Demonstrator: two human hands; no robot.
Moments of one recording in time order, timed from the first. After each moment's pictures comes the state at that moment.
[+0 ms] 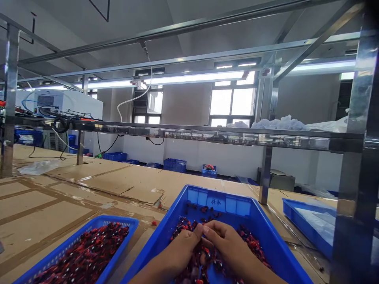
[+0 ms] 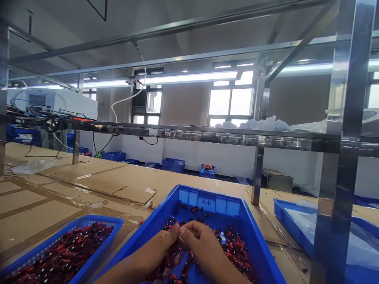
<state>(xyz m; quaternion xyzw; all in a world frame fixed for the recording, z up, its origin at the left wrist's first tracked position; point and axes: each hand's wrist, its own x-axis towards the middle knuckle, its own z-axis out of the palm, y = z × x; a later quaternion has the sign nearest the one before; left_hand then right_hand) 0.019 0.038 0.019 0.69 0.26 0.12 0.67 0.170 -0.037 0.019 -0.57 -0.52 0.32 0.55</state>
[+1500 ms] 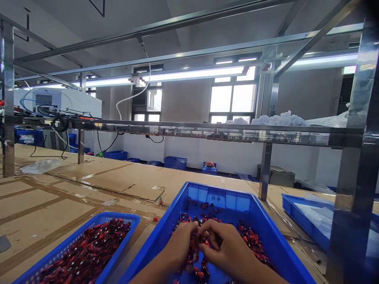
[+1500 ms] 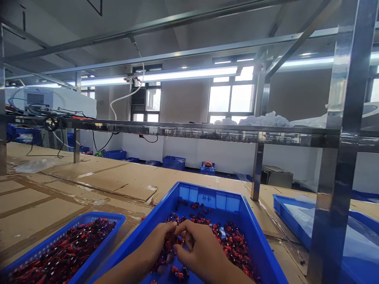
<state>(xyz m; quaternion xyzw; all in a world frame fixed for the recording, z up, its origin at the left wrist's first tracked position) 0.027 0.035 0.020 0.59 0.34 0.19 0.71 0.156 -0.051 0.023 -0.60 -0.69 0.08 0.40</state>
